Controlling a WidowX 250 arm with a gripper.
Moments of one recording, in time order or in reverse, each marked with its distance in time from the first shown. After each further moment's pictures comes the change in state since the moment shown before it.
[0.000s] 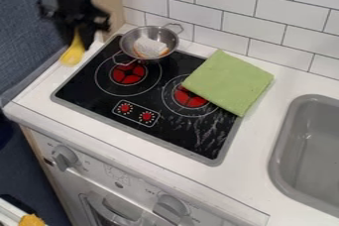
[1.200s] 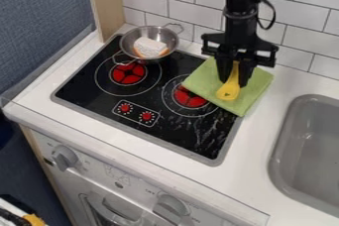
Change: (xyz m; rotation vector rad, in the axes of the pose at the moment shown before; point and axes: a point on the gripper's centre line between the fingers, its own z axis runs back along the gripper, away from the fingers) arm 0.009 -0.211 -0.030 -0.227 0.144 -0.180
